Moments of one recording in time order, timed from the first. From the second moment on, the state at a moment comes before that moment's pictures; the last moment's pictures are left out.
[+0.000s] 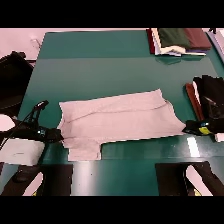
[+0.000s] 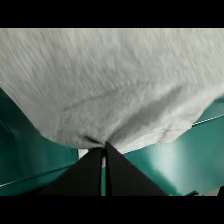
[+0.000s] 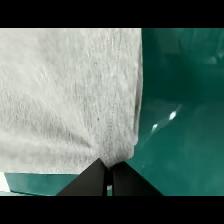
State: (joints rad) left arm 0.01 -0.65 0.57 1.12 -1.37 -1.50; right arm -0.45 -0.82 0.63 -1.26 1.40 1.30
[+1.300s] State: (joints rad) left arm 0.00 -1.25 1.11 1.12 -1.07 -1.50; right arm -0.34 -1.50 1.31 -1.06 1.36 1.26
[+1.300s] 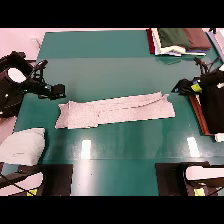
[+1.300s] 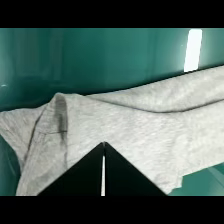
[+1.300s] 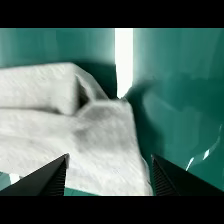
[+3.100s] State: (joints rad) left arm -0.56 -1.82 1.57 1.02 -0.88 -1.62; right arm 0.13 -1.33 1.60 -0.80 1.37 1.28
